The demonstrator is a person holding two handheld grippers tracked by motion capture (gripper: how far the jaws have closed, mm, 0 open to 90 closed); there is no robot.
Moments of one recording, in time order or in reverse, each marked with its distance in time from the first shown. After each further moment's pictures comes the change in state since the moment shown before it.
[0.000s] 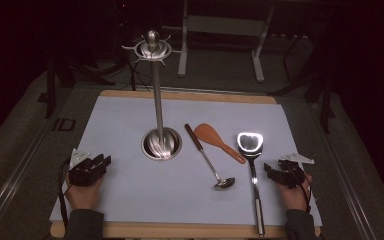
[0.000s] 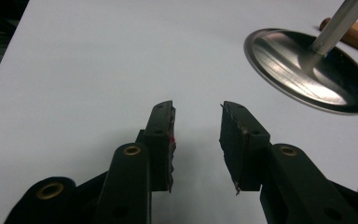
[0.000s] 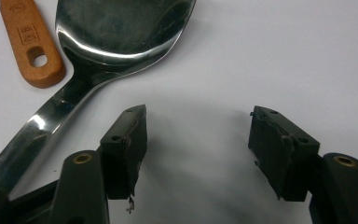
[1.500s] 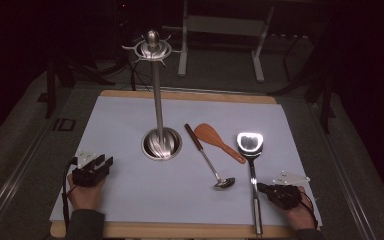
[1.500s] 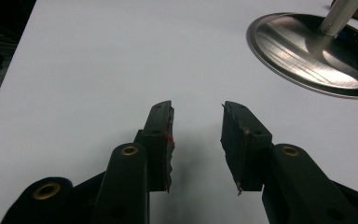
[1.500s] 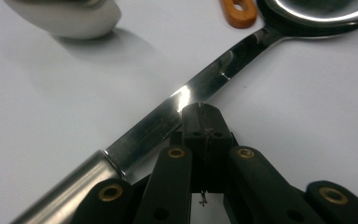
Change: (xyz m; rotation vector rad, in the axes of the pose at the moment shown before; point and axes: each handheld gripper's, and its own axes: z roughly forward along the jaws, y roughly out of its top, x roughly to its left) left arm -0.010 0.000 0.002 0.020 0.049 0.082; right arm 0.039 -0.029 -0.043 0.027 0.357 -0.303
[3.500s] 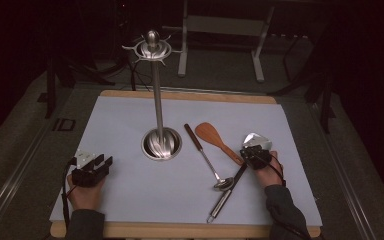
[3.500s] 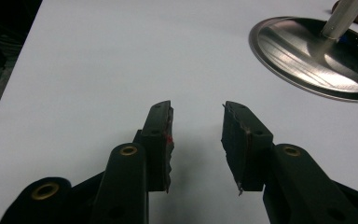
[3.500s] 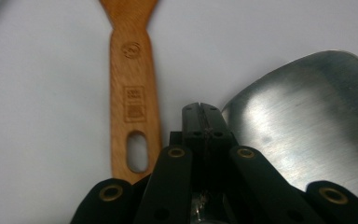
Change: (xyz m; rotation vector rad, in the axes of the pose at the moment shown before) left arm 0.001 -0.001 -0.001 -0.016 0.006 -0.013; right arm -0.028 0.091 0.091 0.104 -0.238 -0.039
